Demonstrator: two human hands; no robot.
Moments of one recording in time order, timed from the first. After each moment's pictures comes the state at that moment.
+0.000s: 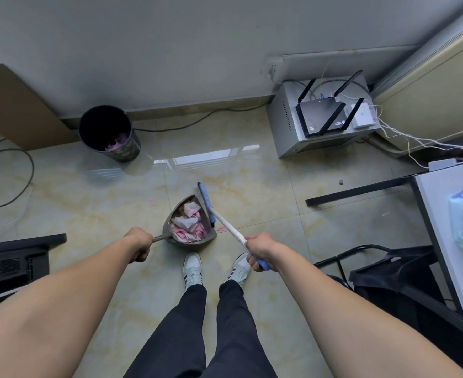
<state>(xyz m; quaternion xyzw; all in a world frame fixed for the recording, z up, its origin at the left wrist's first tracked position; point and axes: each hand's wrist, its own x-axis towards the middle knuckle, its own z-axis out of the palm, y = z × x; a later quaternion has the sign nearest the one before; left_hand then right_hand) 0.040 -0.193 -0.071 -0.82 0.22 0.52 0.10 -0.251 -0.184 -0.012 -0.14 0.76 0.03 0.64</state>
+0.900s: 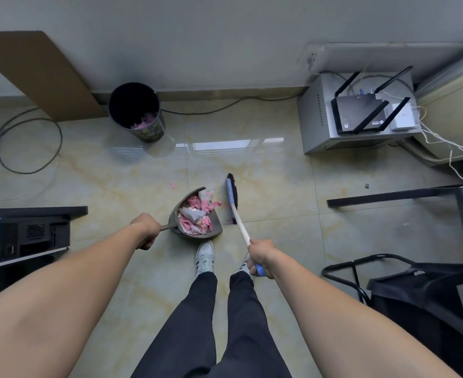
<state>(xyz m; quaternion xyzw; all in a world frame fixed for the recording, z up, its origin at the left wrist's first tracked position) 0.081 -0.180 -0.074 -0.82 0.22 0.51 0.12 -0.199 -0.155 -0.068 -0.08 0.76 0.04 0.64</state>
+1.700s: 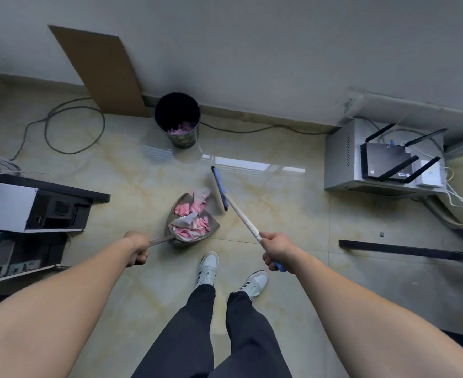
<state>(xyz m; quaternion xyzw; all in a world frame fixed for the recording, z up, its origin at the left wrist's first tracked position) 0.147 -0.112 -0.084 -0.84 0.00 0.54 -0.07 -0.177 -0.213 -0.025 -0.30 0.71 0.12 0.63</state>
